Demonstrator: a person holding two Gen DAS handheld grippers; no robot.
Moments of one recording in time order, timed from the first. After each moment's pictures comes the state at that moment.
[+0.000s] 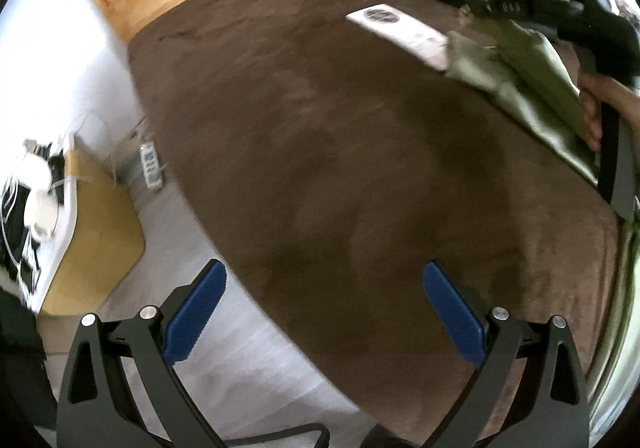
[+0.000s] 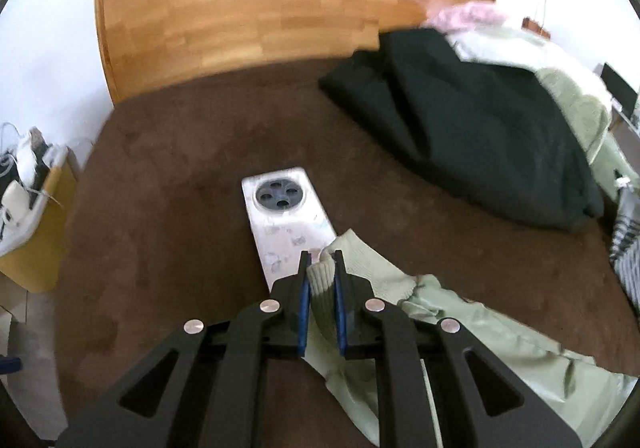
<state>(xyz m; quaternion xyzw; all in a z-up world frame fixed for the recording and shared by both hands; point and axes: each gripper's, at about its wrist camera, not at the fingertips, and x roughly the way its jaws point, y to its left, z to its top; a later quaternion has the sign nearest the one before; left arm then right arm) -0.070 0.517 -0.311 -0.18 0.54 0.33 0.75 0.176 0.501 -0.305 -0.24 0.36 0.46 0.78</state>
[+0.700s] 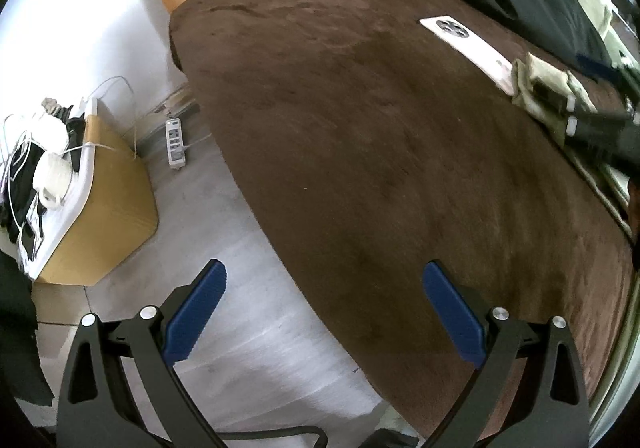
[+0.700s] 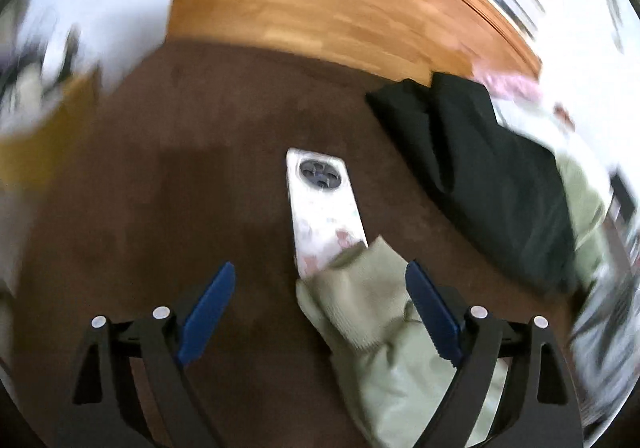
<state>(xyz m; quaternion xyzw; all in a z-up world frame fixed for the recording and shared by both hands) -0.105 0.555 -0.316 -0.22 0.52 0.38 0.73 0.103 0.484 -0.317 -0.42 0.22 0.48 0.74</state>
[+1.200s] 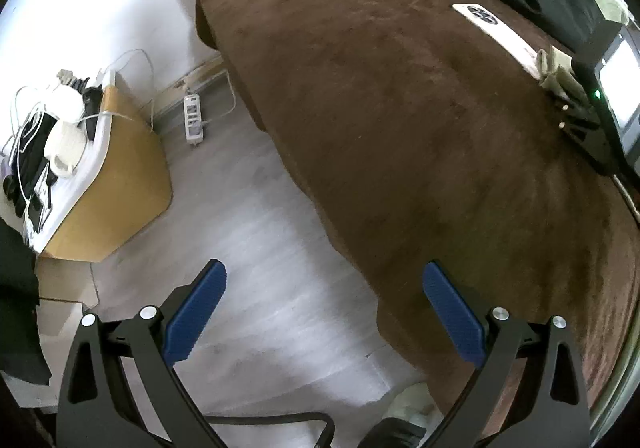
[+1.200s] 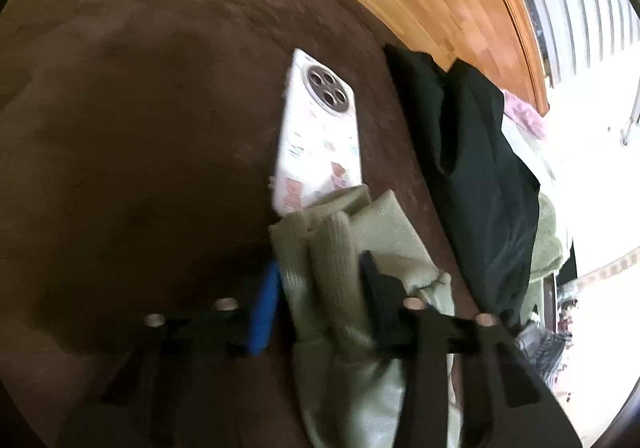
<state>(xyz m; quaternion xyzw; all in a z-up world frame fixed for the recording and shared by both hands) -0.143 0.557 -0.331 -0.23 0.53 0.40 0.71 0.114 0.505 -0.385 -0.55 0.20 0.39 0.71</state>
